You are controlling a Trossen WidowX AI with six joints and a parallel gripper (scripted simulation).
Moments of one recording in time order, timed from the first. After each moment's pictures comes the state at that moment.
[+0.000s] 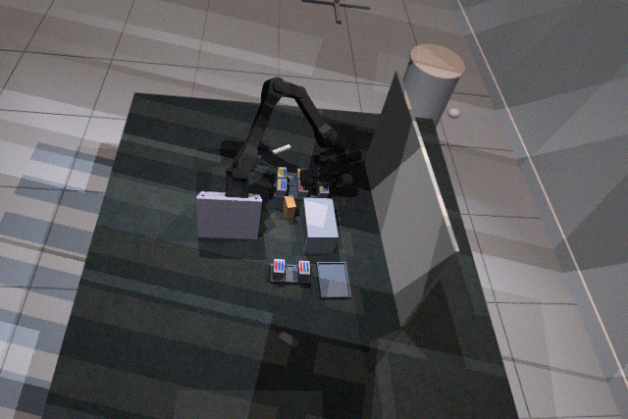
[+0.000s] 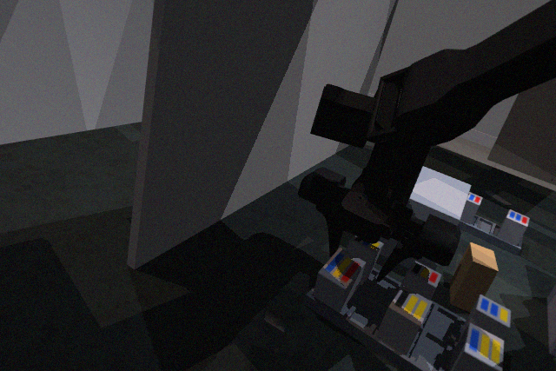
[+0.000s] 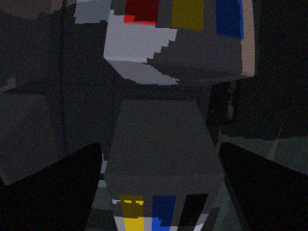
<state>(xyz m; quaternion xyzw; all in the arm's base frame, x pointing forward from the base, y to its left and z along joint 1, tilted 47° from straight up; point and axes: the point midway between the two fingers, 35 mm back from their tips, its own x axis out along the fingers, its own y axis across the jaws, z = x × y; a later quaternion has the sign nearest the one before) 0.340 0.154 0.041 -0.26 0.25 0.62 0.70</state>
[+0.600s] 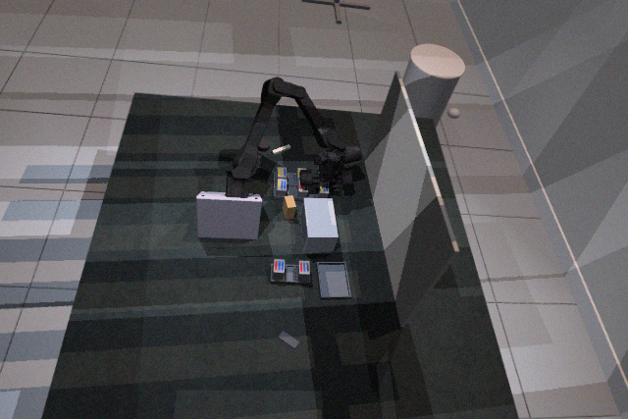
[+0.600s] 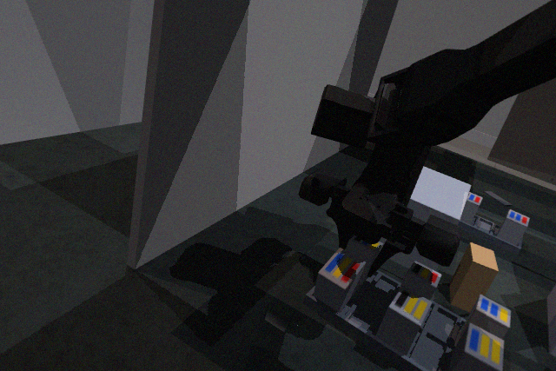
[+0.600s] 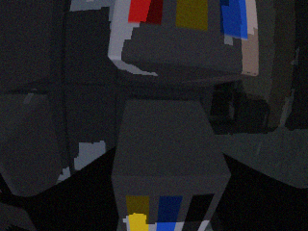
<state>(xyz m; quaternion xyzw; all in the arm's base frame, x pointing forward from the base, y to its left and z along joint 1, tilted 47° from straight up) 0.339 0.154 0.040 -0.26 0.25 0.62 0.70</state>
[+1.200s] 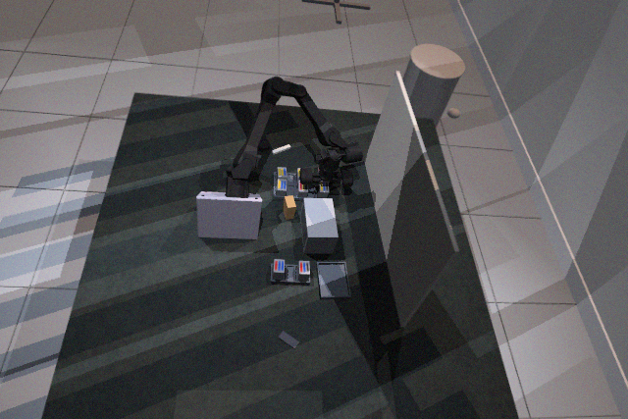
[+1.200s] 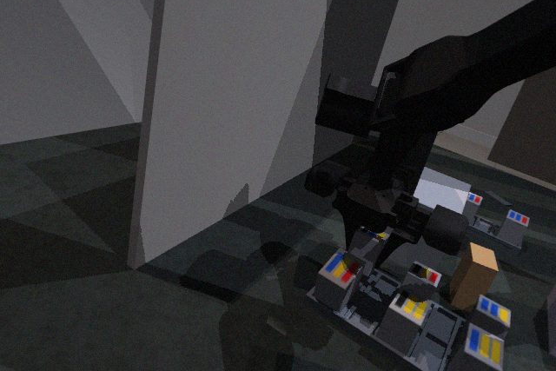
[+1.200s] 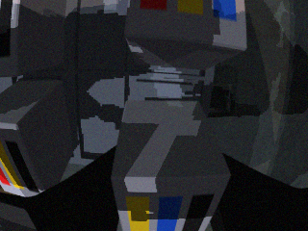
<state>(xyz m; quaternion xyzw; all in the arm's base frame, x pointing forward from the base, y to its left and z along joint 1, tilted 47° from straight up) 0.335 0.142 0.045 -0.25 0.26 0.62 0.69</state>
